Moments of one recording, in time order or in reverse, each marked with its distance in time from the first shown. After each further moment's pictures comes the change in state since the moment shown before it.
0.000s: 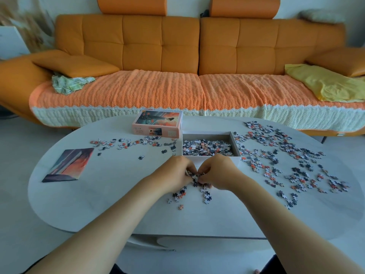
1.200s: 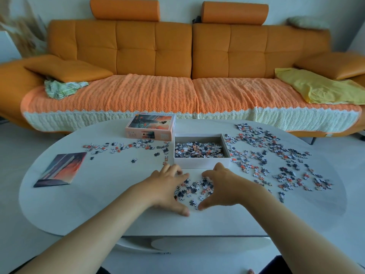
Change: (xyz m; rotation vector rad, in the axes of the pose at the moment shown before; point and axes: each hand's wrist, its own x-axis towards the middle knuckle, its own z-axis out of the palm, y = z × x) left_hand -0.022 -0.004 0.006 0.406 -0.288 0.074; right_hand -0.032 0.031 -0.010 -0.350 -0.163 -0.032
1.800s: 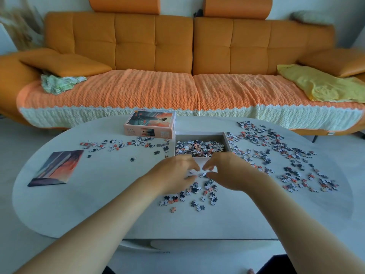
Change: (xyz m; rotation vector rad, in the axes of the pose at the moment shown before) left_hand 0.027 0.005 -0.015 -0.155 0.354 0.132; right_hand 0.020 0.010 -0.022 -0.014 0.250 -0.171
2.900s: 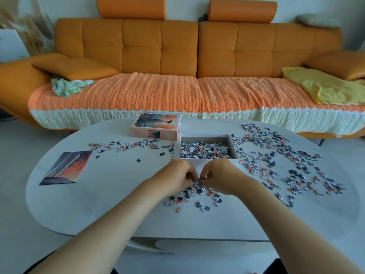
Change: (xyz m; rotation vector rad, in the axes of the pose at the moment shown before) left_hand -0.004 -0.004 0.004 -0.210 -0.060 -0.197; right_hand 0.014 -0.019 0.020 0.166 -0.051 0.097
